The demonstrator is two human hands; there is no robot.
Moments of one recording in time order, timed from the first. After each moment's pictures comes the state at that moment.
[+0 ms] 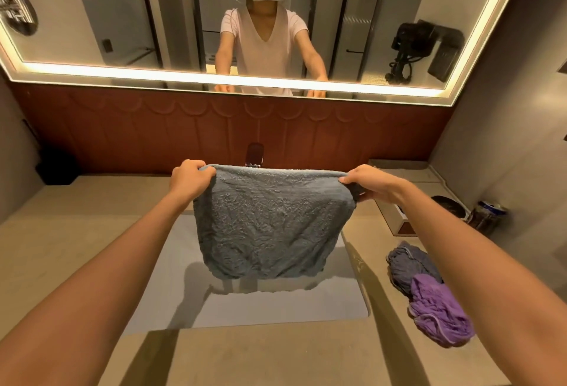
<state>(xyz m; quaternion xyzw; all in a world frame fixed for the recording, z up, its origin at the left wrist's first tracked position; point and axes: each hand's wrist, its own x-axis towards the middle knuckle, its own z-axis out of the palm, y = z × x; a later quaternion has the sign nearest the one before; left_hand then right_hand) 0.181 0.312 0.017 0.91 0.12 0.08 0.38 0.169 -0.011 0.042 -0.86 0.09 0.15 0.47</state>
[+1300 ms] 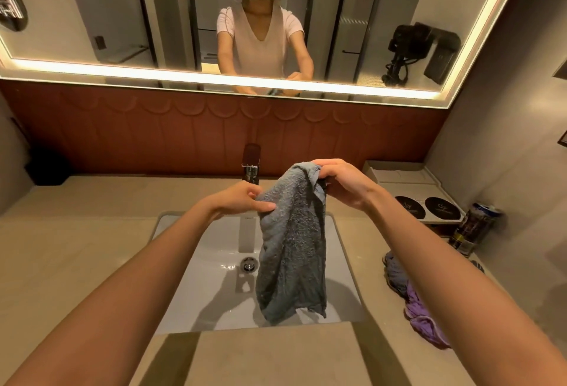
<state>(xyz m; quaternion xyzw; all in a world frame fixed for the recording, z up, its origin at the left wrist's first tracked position) 0.171 0.257 0.016 0.86 -0.14 -0.21 0.44 0.155 0.038 0.054 -0.72 -0.09 0.16 0.67</state>
